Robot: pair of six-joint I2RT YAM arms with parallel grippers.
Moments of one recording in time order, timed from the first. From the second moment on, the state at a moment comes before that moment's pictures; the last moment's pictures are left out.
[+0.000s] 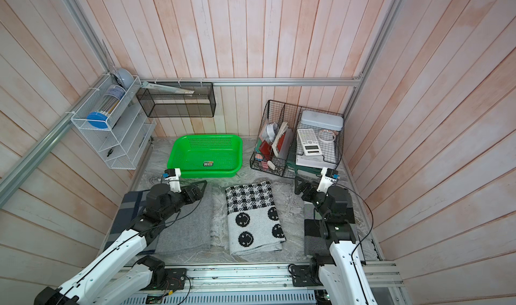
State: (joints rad) left arm -0.43 0.91 0.52 -0.02 0.10 -0.61; right arm 0.04 0.70 0.50 -0.13 -0.31 0.51
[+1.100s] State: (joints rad) left arm -1.00 1.23 0.47 0.02 -0.13 -0.95; right arm 0.41 1.46 0.69 -0.10 -0.22 0.44
